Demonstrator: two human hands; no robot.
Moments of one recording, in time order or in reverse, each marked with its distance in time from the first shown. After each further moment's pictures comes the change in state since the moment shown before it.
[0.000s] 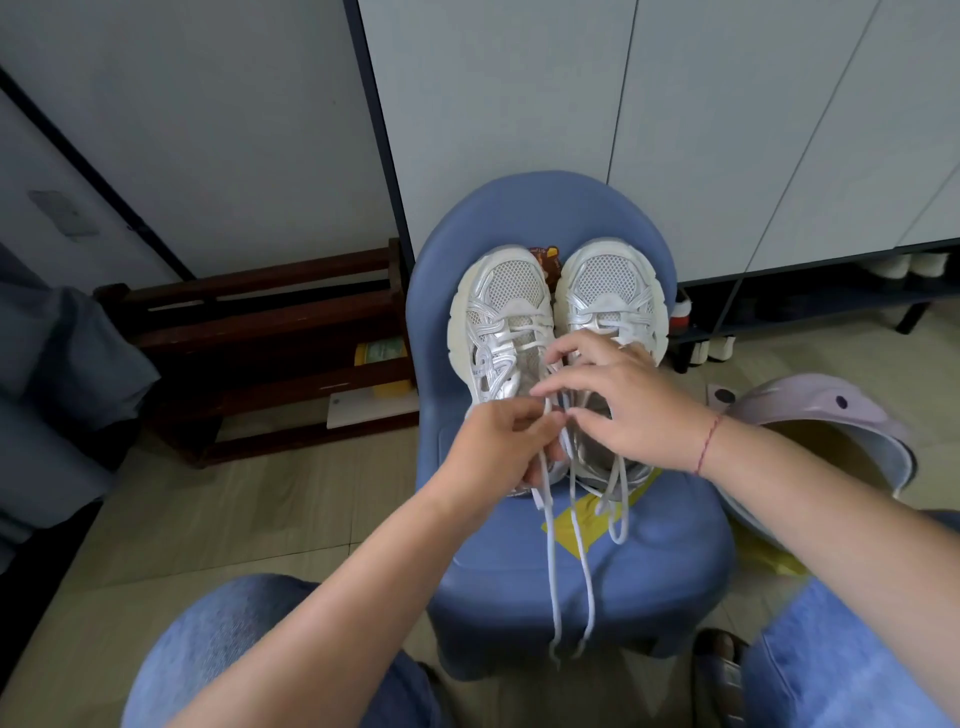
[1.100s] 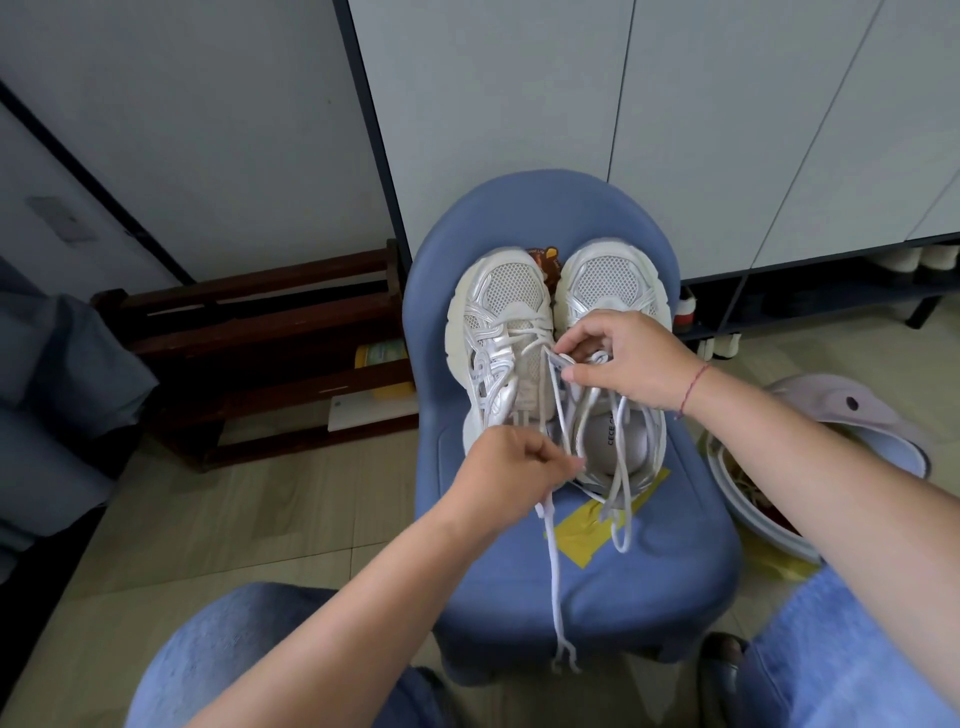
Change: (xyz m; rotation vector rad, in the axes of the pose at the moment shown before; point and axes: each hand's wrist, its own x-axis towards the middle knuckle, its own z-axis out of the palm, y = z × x) left_hand 0.002 -0.010 0.008 0.155 -0.026 -0.082; right_hand 0.036 0.036 -0.007 0.367 0.051 0.319
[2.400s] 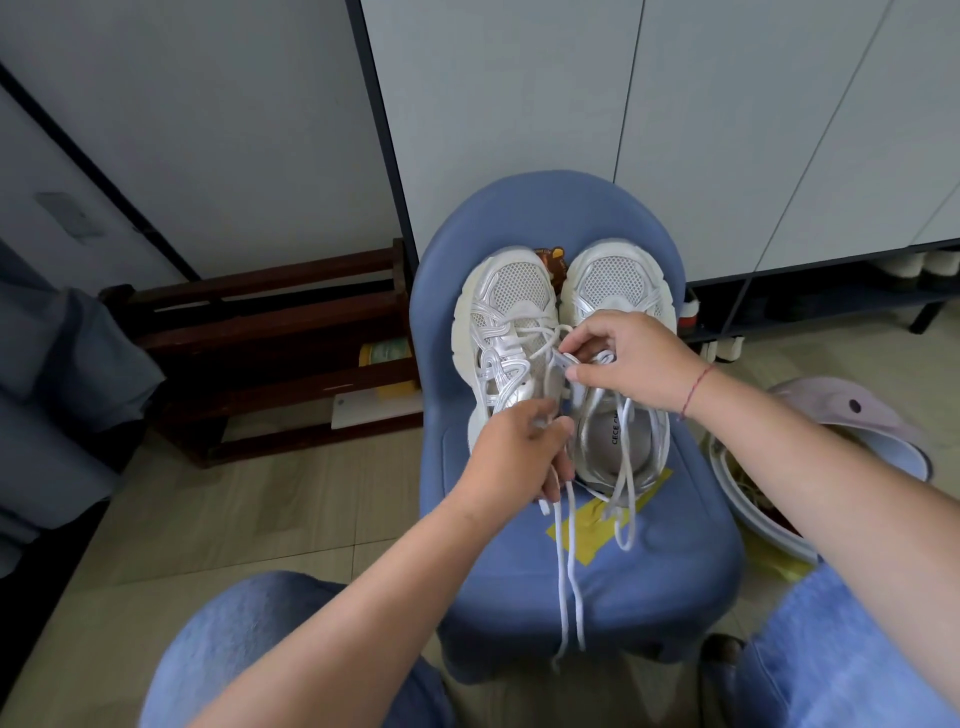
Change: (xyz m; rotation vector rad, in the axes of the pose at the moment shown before) left_hand 0.011 -0.002 0.003 -0.119 0.020 0.058; right_hand -0.002 -0.003 0.003 -0.044 0.020 -0.012
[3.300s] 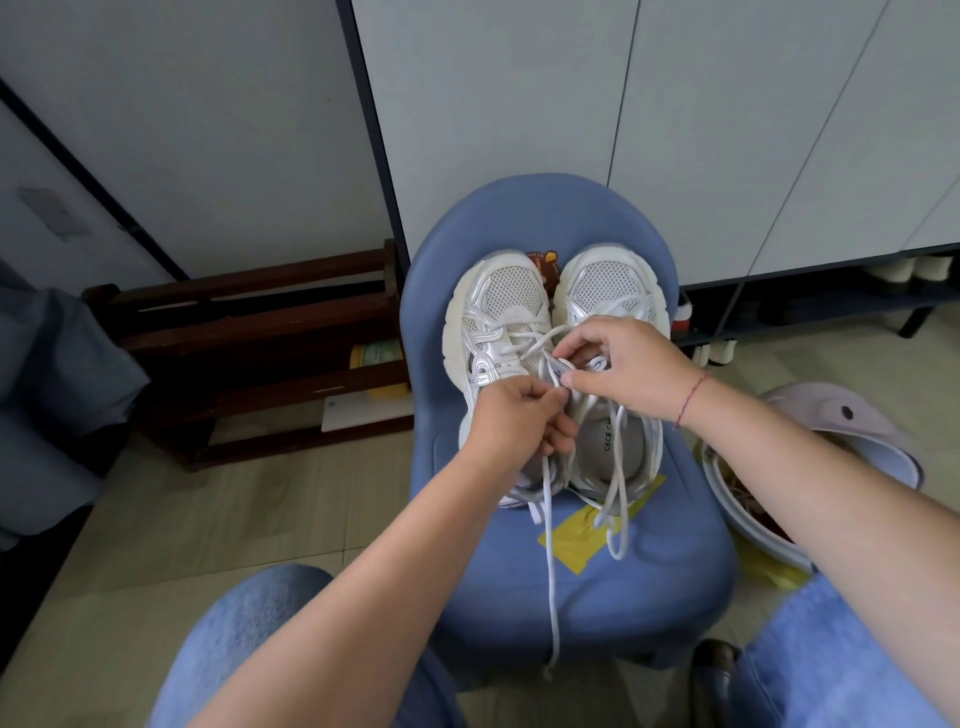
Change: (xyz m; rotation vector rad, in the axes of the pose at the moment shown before) left_hand 0.032 0.021 0.002 -0.210 0.063 -0.028; right_hand 0.000 0.000 -0.002 -0.028 0.000 -0.017
